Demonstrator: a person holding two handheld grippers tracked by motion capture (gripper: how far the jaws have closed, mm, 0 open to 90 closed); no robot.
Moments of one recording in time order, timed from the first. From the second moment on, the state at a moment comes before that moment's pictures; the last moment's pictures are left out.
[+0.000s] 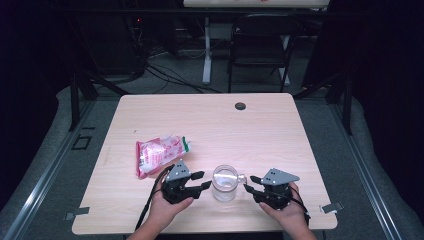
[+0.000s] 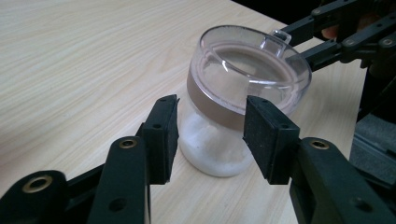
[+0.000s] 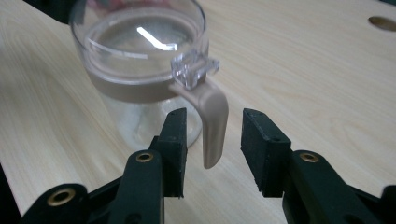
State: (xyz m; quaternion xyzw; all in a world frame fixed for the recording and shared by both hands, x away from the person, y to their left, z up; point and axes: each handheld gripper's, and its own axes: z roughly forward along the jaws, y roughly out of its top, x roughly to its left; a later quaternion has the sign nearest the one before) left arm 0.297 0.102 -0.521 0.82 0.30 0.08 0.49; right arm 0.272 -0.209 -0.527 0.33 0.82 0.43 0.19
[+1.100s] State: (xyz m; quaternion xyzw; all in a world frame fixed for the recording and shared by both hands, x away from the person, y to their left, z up) left arm 0.303 0.103 -0.519 0.82 0.29 0.06 0.49; right arm 0.285 -0.186 -0.489 0.39 0.79 0.45 0.18
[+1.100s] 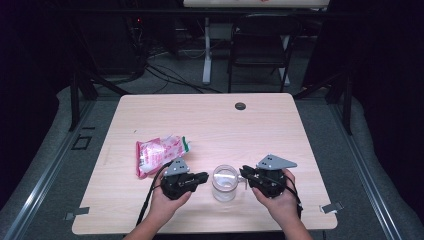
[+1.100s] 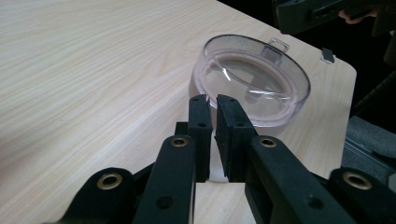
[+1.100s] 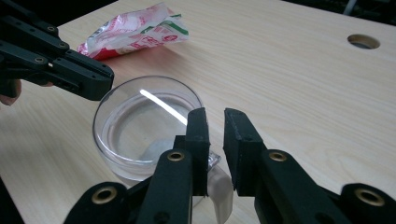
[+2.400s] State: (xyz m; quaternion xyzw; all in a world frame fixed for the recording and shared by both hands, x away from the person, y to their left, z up) left arm 0.295 0.092 -0.530 0.84 0.27 0.04 0.46; right arm 0.285 -0.190 -0.501 0.39 0.78 0.46 0.17
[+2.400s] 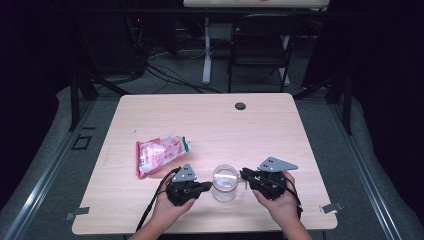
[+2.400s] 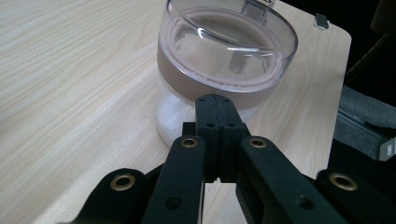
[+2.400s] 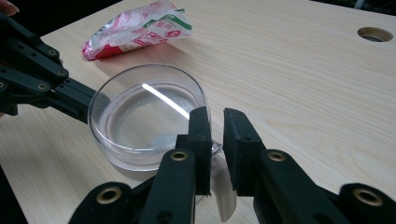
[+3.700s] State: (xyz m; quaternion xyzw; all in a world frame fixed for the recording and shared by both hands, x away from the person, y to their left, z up) left arm 0.295 0.082 -0.500 0.83 0.26 0.05 0.49; right arm 0.254 -0.176 -0.490 0.33 0.81 0.44 0.20
